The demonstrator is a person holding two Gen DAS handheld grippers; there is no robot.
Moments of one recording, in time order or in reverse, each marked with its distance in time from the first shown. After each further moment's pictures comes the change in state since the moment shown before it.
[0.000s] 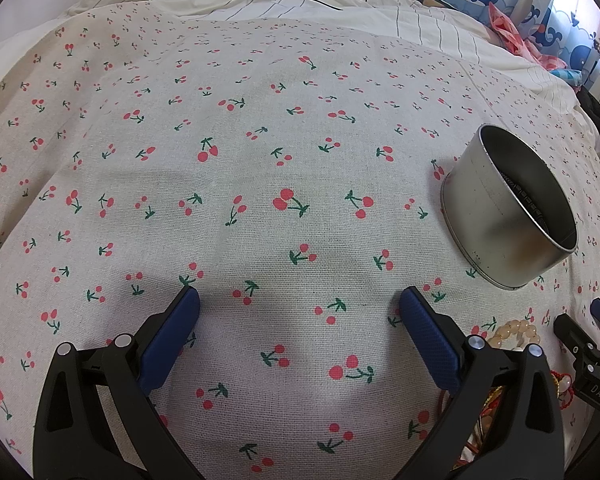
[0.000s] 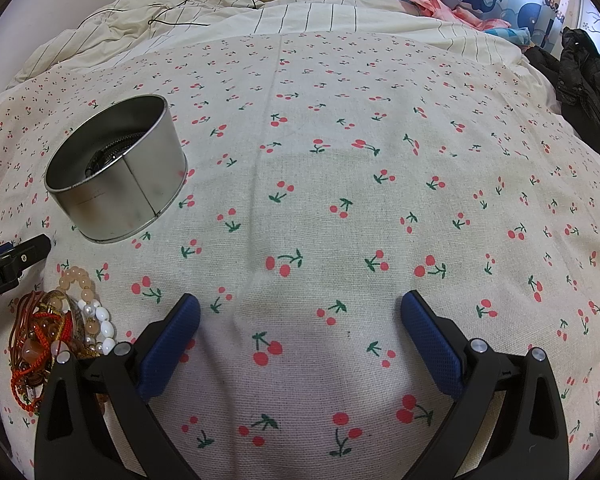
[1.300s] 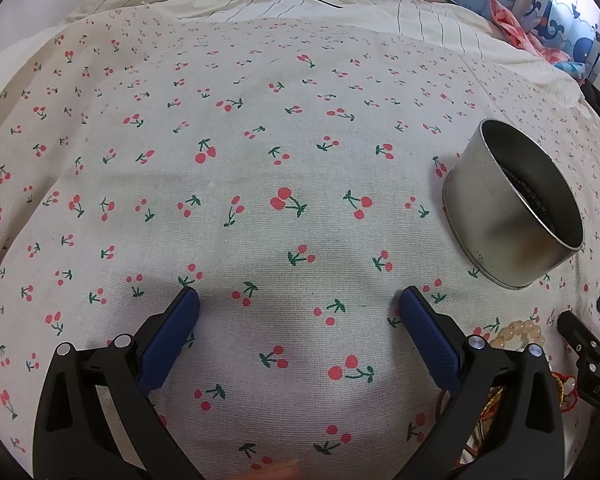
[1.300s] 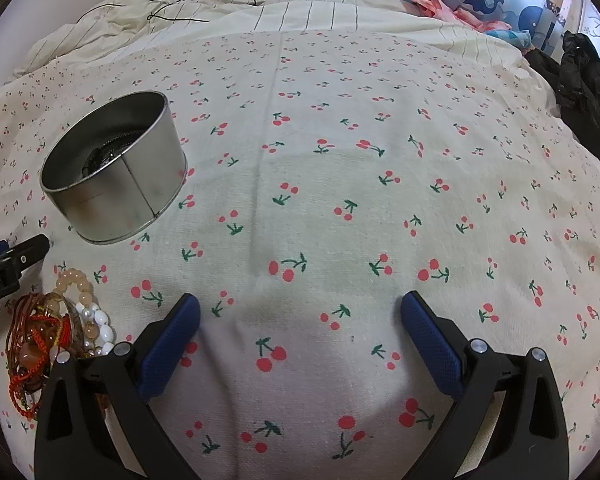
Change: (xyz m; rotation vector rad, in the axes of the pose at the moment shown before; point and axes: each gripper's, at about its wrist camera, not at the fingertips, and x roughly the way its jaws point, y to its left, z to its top) left arm 0.004 -0.004 0.001 0.017 0.003 0.034; right arm 0.003 0.007 0.002 -0.009 0.009 -0.018
